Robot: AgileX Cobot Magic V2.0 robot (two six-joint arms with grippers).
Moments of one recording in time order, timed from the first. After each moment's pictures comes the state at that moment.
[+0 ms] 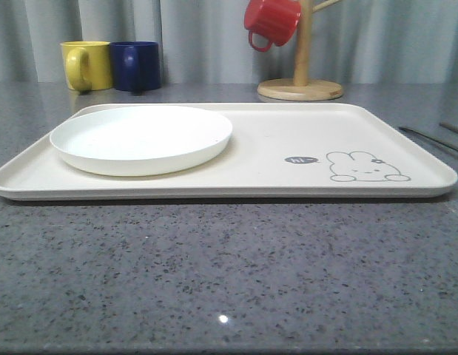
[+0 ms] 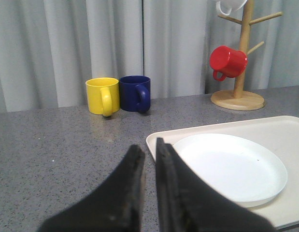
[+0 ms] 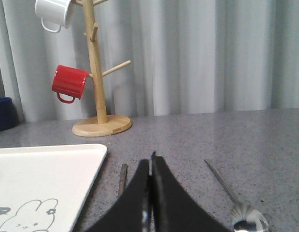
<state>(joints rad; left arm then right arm) -0.17 0.14 -0.36 -0.35 0.31 0.28 0.00 -0.01 0.01 0.00 -0.09 0.12</state>
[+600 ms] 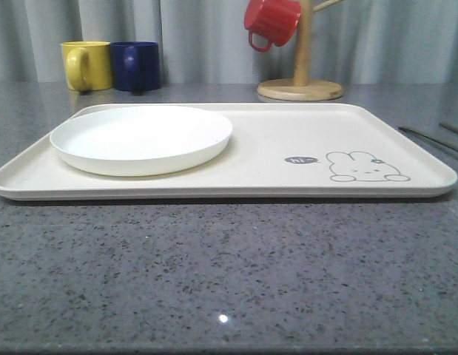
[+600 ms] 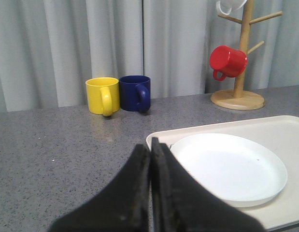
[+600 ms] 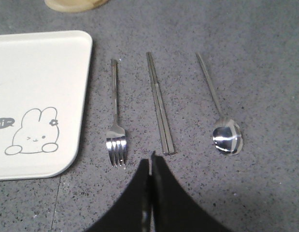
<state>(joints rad) -0.17 0.14 -0.36 -0.35 0.31 0.28 0.00 0.55 -0.73 0.00 0.81 0.12</state>
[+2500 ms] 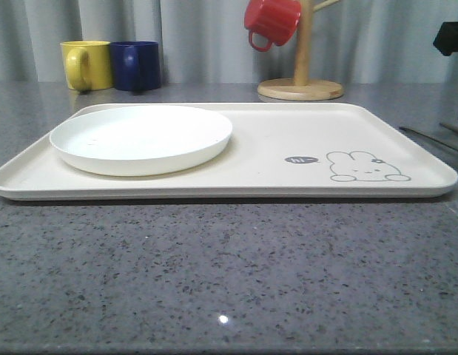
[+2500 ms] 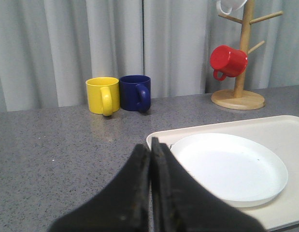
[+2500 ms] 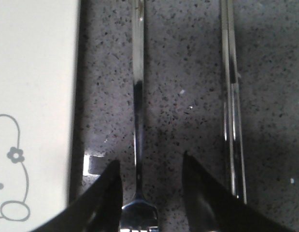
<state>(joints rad) -0.17 0.14 -0.36 -0.35 0.31 0.28 0.09 1.46 -1.09 0.07 0.82 0.05</state>
